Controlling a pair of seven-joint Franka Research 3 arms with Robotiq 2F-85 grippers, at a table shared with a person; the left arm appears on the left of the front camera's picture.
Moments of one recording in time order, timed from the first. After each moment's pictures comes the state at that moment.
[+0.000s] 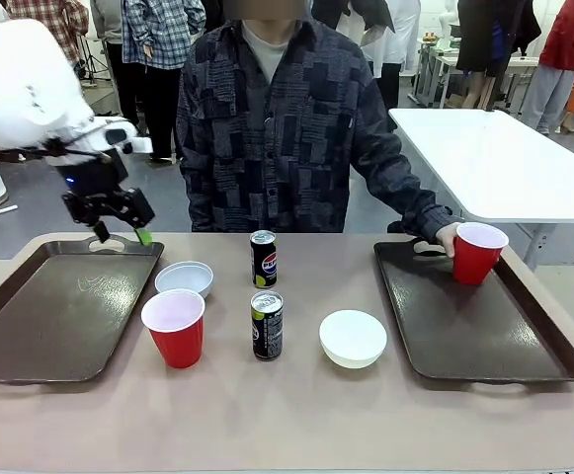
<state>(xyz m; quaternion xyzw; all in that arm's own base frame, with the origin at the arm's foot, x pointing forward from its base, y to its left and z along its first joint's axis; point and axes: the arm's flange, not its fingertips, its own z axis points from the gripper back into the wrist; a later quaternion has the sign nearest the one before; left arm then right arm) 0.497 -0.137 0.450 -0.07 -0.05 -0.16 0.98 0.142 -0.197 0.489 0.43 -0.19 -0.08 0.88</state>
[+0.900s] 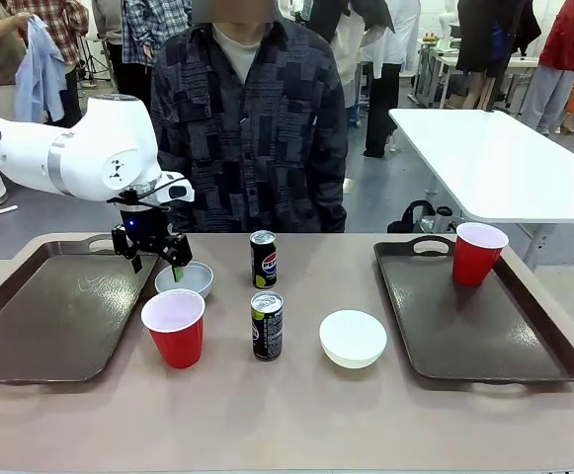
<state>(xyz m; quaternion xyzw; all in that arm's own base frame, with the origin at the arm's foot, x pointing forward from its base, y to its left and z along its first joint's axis) 0.537 -0.185 0.354 0.00 -0.01 -0.14 0.99 0.142 -0.197 0.489 0.43 -0.19 -0.08 0.88</state>
